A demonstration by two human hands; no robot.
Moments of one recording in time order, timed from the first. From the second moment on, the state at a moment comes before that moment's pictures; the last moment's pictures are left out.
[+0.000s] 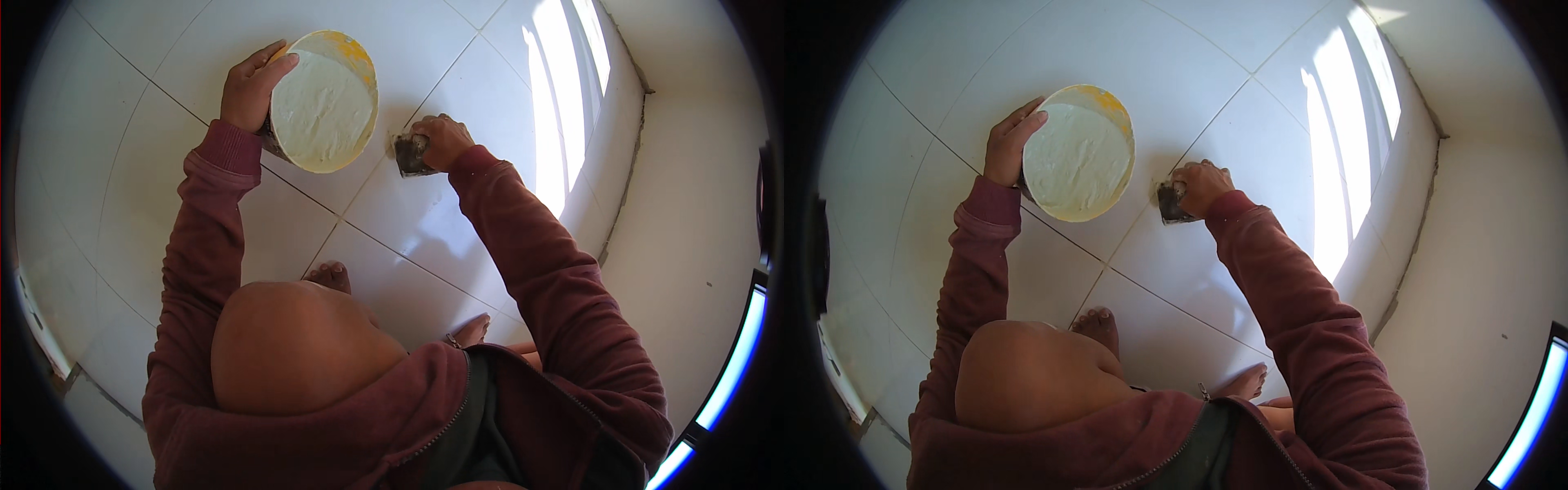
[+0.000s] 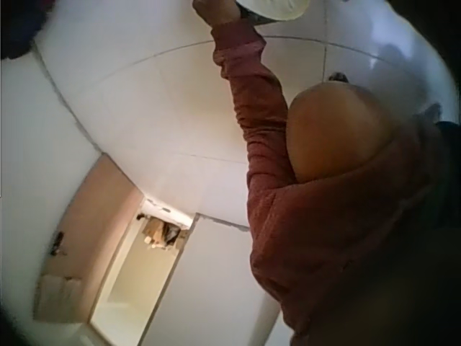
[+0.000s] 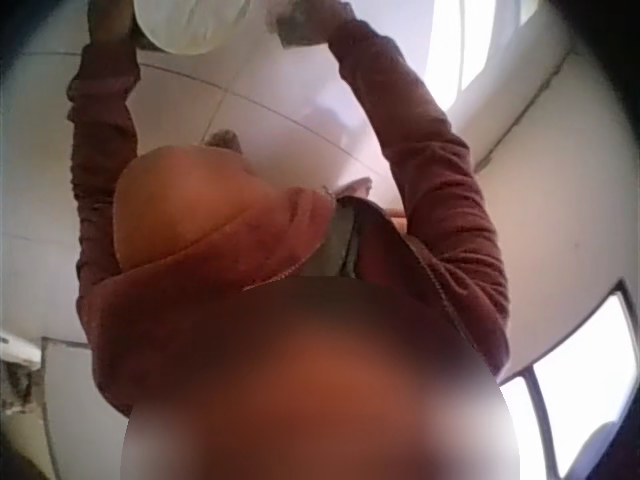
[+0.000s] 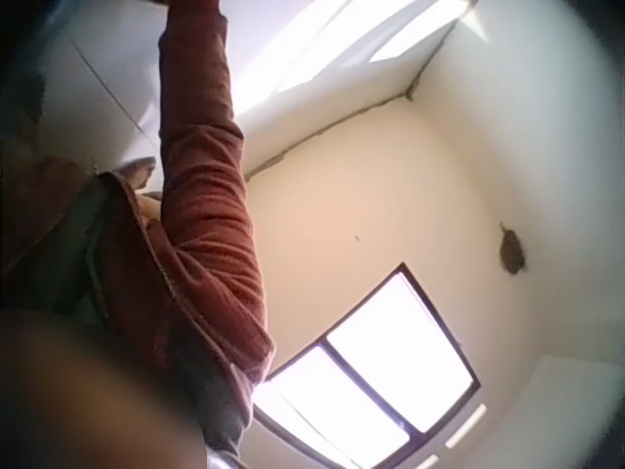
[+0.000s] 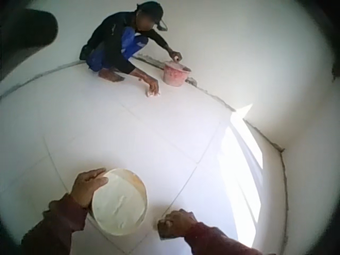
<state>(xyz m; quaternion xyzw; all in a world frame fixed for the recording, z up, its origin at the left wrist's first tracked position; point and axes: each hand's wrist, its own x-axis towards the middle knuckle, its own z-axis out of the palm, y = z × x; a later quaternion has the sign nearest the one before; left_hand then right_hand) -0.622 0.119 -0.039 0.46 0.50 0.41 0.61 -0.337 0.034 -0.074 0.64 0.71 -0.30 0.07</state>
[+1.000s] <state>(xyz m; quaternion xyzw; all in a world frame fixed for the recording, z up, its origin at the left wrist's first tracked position) -0.619 0.121 -0.037 0.48 0.51 0.42 0.57 -0.353 0.015 -0.073 0.57 0.70 -0.40 0.15</state>
